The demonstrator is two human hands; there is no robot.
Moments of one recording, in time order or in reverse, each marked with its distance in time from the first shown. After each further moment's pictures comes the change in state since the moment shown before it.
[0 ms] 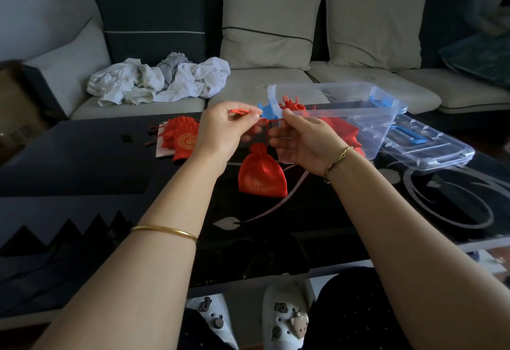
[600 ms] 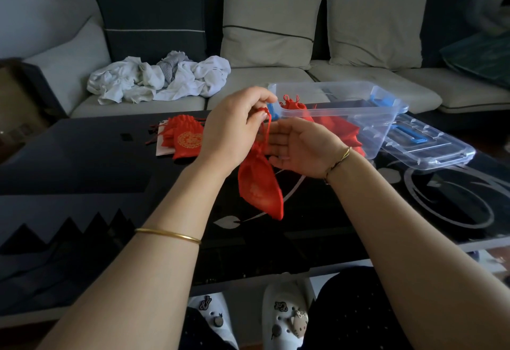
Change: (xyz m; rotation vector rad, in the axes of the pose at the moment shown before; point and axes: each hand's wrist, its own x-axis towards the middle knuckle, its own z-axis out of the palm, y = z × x) left_hand -0.005 0.007 0.003 0.464 0.014 0.475; right_hand -0.001 0.001 0.001 0.026 -0.234 0.184
